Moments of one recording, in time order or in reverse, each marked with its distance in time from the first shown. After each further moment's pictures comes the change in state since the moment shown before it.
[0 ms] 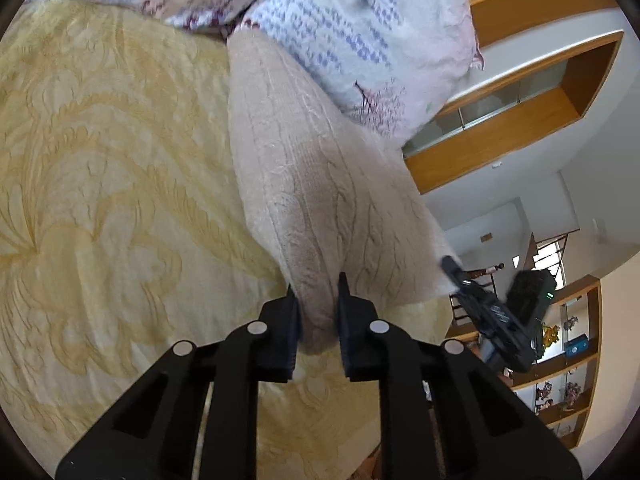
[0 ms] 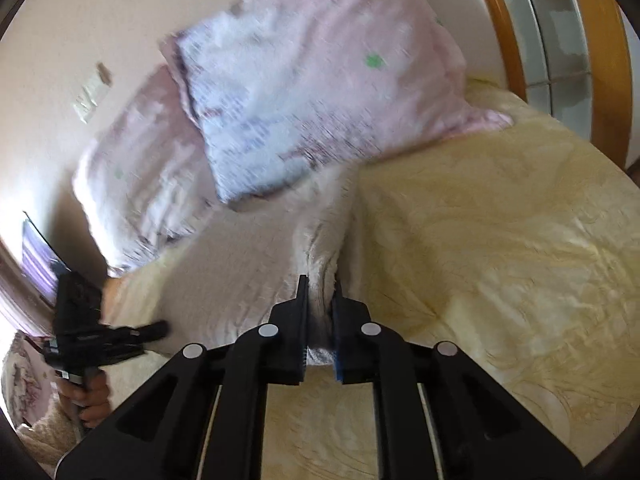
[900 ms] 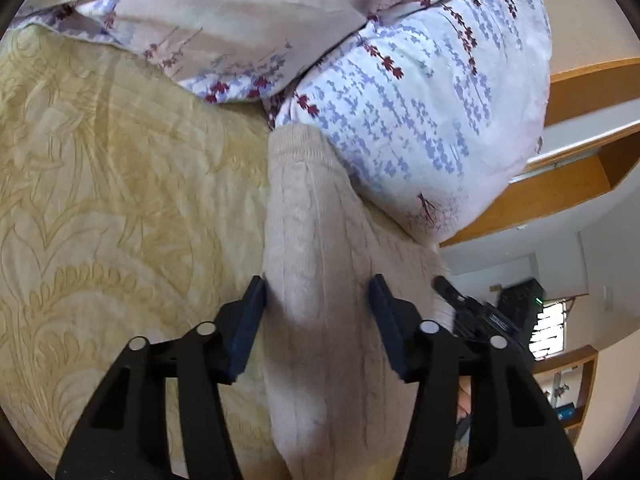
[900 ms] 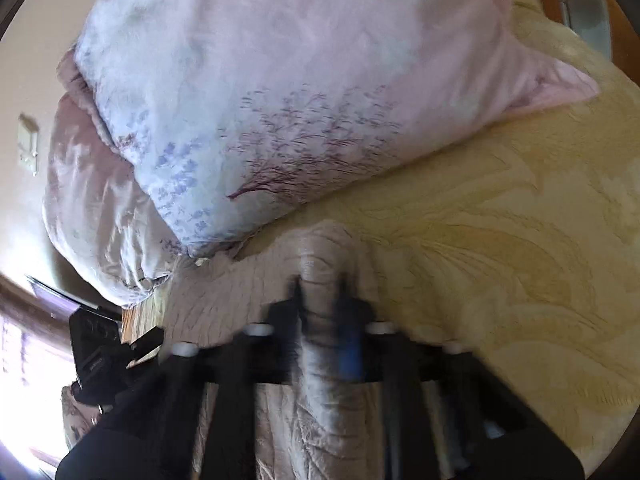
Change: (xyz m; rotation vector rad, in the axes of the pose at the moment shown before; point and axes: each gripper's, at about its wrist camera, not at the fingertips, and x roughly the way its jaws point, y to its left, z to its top) left arm 0.033 0.039 0.114 -0.175 -0.094 0.064; right arm 0.112 -0.006 0.117 0.123 0.159 0.138
